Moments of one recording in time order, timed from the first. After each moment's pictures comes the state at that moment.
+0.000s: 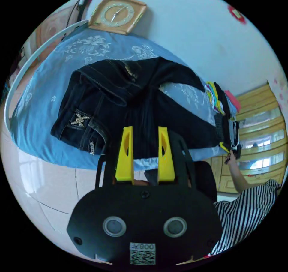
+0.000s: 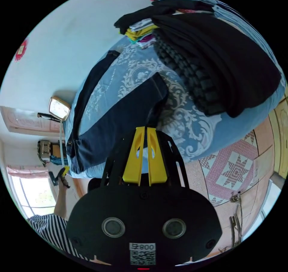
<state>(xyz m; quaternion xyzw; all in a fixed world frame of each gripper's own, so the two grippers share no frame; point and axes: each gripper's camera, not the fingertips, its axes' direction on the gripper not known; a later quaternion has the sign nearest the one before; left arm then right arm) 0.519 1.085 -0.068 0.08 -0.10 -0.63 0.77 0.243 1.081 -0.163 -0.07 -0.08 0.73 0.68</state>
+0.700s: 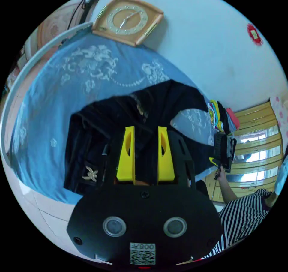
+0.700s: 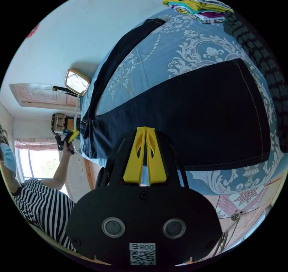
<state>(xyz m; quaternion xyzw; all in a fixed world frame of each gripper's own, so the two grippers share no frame) 0.399 1.184 -0.154 0.09 -0.08 -0.64 0.76 0.251 0.997 -0.066 -0.07 -0.22 0.66 0.71</state>
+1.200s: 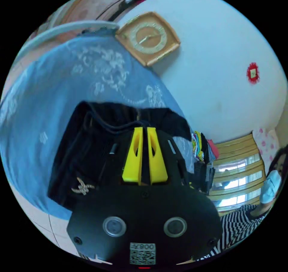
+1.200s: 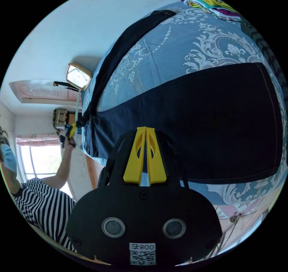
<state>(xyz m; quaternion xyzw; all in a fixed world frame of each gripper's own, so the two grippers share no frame) 0.366 1.226 -0.201 0.28 -0.10 -0.66 0.69 0.288 0.944 -0.035 -0.09 -0.24 0.64 0.72</state>
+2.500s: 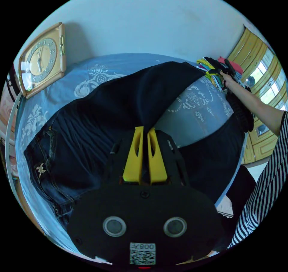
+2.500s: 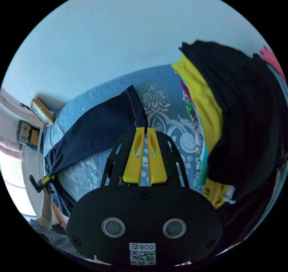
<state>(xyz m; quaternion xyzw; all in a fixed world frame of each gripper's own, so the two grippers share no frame) 0.332 0.987 -0.031 0.02 -0.17 -0.40 0.90 0.674 0.723 -0.003 -0.11 0.00 0.58 0.81</state>
